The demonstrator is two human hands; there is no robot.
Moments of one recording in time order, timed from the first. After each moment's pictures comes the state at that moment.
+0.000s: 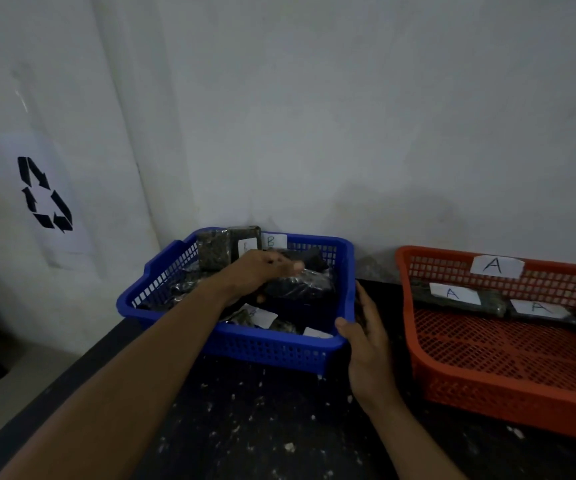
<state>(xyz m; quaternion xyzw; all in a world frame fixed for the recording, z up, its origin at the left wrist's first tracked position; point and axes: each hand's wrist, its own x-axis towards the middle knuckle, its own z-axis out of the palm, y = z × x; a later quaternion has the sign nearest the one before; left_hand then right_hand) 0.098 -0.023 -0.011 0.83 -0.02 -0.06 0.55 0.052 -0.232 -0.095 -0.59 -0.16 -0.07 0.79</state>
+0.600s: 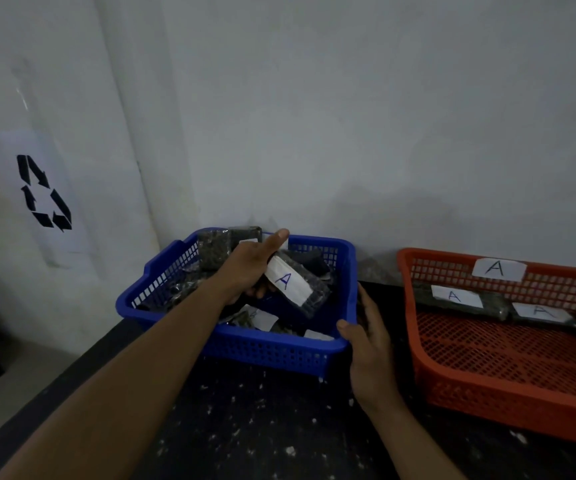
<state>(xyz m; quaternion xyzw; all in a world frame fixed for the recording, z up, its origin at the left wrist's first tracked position) 0.102 -0.024 -0.009 0.80 0.01 0.07 0.59 0.051 -0.233 -0.093 -0.61 -0.16 -0.07 0.78</state>
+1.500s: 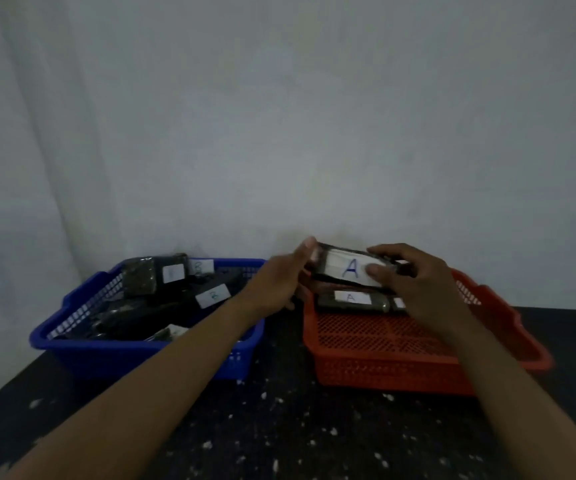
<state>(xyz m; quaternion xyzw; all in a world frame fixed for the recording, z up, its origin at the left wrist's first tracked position) 0.055 -0.199 0.042 0.83 -0.16 0.02 0.53 0.023 -0.428 0.050 -0.82 -0.16 -0.23 0.51</state>
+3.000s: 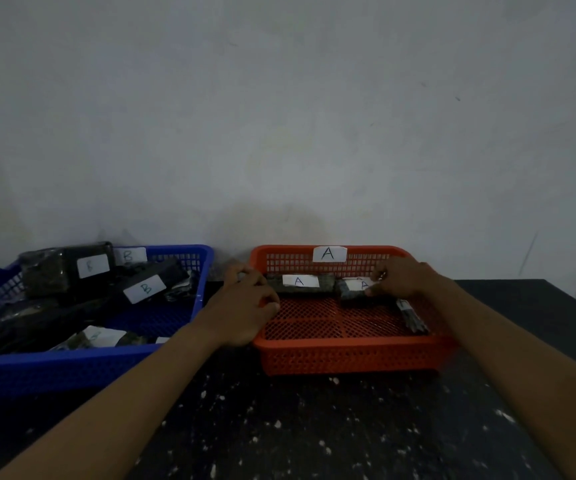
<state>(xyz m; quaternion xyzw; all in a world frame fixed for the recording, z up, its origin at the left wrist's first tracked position) 0.083 -0.218 -0.030 0.94 -0.26 0.10 0.22 0.139 -0.553 -0.001 -1.00 -0.01 0.02 0.10</state>
